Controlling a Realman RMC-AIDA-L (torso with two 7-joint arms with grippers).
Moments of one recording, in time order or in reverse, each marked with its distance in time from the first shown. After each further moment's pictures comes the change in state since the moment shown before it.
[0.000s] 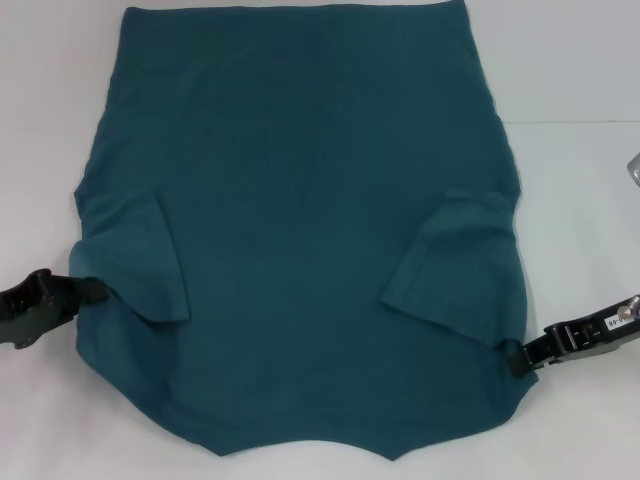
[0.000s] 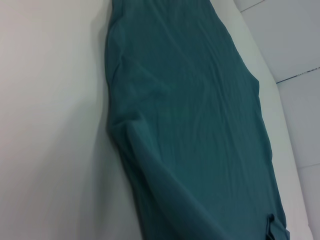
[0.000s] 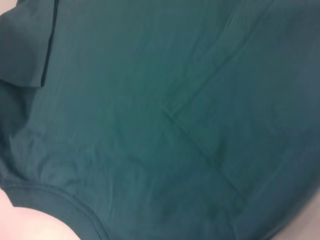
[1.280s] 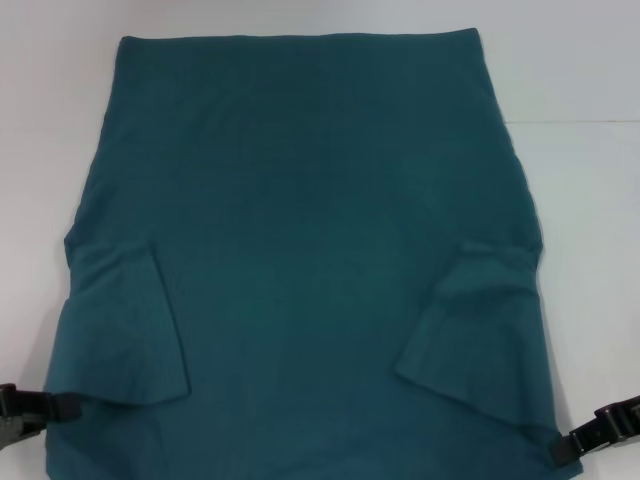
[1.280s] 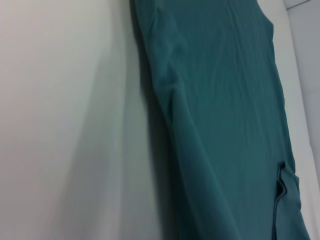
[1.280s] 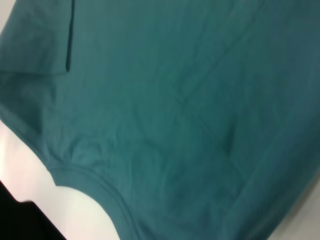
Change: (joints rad) left arm 0.143 -0.004 0.002 0.128 0.101 0.276 0.049; right arm -0.108 -0.019 0.023 -0.021 0.007 -0.223 -0.057
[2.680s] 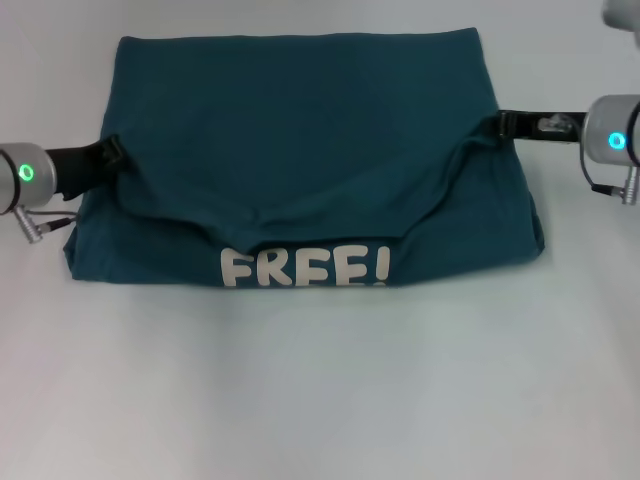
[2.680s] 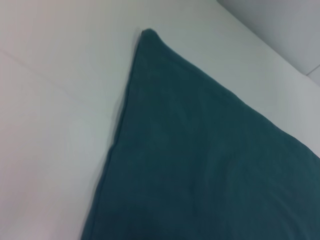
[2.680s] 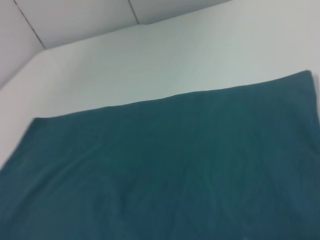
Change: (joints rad) left arm -0.492 0.015 0.238 -0.330 0.002 -1.034 -0.219; right arm 0.237 0.070 -0.120 0.138 0.327 1.075 -0.028
